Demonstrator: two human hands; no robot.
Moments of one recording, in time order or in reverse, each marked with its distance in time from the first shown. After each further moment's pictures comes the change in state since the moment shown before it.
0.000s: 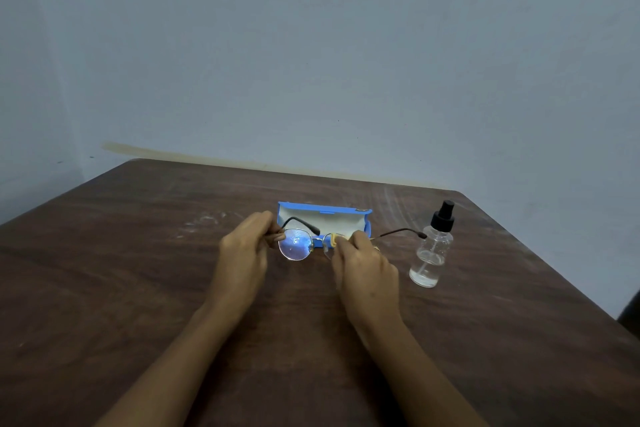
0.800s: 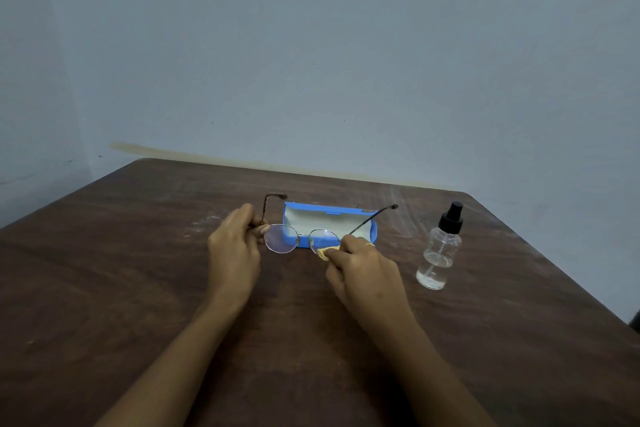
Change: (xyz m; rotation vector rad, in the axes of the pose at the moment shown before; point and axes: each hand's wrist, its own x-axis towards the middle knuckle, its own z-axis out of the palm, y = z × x) left_hand 0.005 -0.012 -0.001 0.028 0.146 -0.201; right_hand 0.004 0.000 -0.017 0.058 -0.228 -0.204
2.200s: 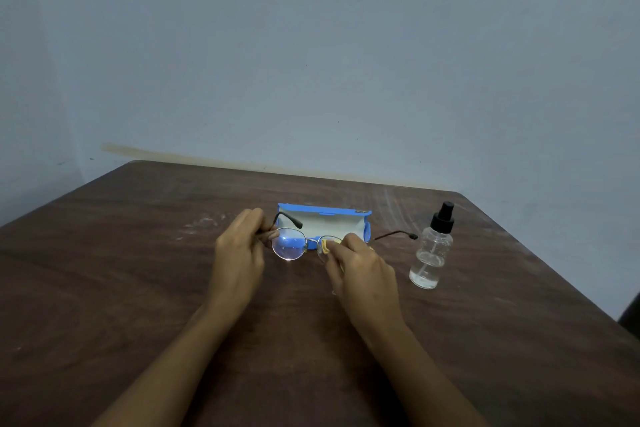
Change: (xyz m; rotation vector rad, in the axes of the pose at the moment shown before) left_hand -0.005 0.008 0.002 -0.027 -0.099 0.148; right_hand -0.001 0.002 0.015 0.095 0.204 0.142
